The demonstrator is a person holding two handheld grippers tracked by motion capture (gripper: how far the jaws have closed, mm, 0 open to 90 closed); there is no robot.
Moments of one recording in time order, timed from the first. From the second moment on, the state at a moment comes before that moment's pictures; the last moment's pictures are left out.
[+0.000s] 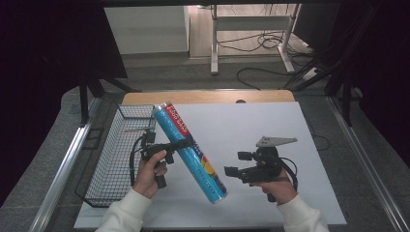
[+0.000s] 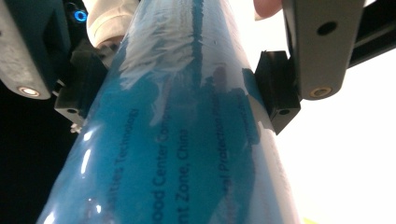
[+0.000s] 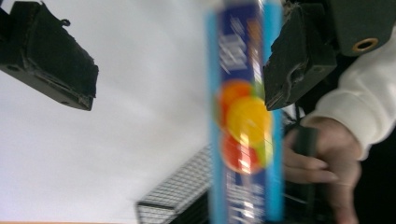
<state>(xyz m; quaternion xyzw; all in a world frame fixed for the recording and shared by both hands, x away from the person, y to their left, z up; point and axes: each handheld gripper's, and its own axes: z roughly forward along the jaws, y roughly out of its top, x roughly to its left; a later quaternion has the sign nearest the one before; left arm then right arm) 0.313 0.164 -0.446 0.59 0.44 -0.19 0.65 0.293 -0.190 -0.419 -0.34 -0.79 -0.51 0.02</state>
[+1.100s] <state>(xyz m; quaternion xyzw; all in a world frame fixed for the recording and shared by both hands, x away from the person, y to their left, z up) 0.285 0.280 -0.404 0.60 0.50 -0.10 0.62 0.293 -0.243 -0.466 -0.40 -0.81 -0.41 -0.08</state>
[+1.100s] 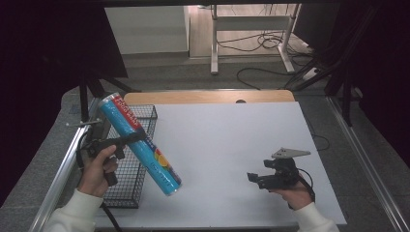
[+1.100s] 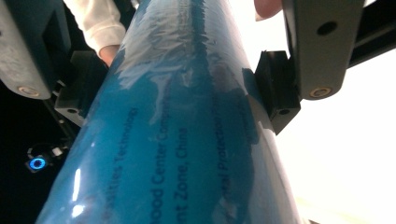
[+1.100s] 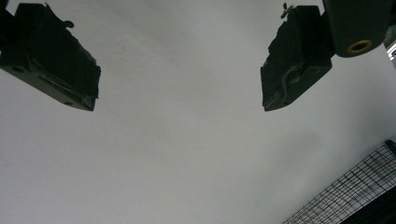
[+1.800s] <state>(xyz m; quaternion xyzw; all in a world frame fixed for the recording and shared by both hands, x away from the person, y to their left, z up) 0.273 0.342 -0.380 0.60 0.53 -0.07 0.59 0.294 -0.241 -0.472 -0.40 -0.82 -0.39 -0.09</state>
